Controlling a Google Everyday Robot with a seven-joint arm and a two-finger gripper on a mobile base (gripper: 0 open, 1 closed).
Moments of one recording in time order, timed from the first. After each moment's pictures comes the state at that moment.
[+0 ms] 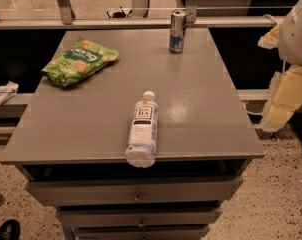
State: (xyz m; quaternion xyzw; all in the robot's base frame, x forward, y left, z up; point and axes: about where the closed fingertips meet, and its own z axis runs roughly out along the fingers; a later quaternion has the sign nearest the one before) arm 0.438 -0.216 0.980 -0.60 0.78 -0.04 0.17
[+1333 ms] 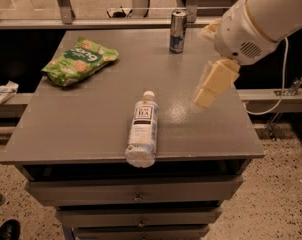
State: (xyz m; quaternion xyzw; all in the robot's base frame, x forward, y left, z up) arm 0.496 -0.110 0.972 -0.62 0.72 0.07 0.30
